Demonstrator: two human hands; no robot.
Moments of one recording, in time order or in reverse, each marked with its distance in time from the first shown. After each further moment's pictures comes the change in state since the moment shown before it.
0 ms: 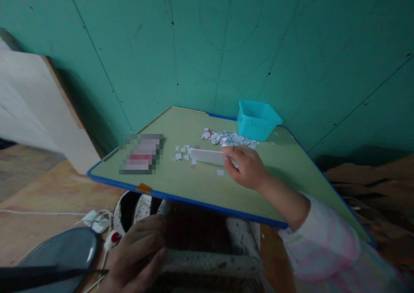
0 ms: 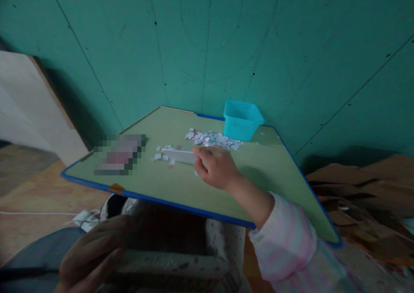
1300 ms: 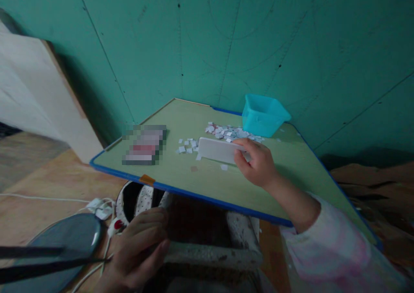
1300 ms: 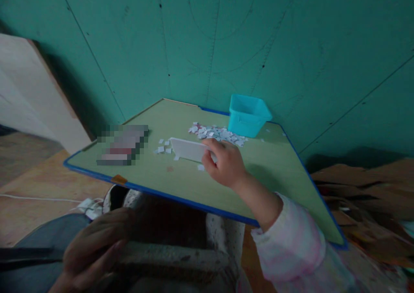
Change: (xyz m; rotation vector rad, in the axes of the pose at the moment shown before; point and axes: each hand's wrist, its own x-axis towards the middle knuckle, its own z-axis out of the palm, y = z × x) left_hand -0.005 -0.002 0.003 -0.060 -0.038 -0.029; right_hand -0.001 -0.004 -0.007 0.047 0.102 0.112
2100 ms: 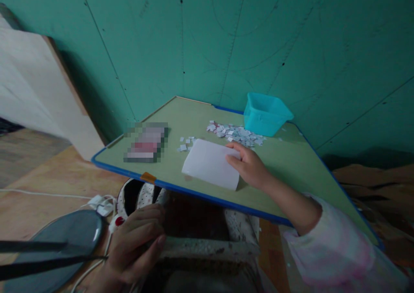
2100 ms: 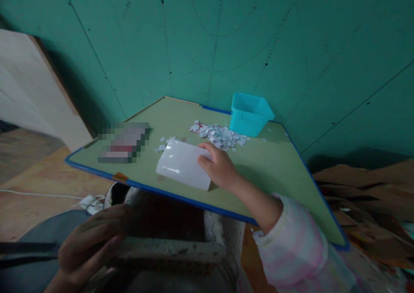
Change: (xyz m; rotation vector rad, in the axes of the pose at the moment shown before) left_hand 0.010 0.001 -0.006 -0.025 0.036 0.053; right_hand -0.004 -0.008 0.018 0.636 -0.315 0.559
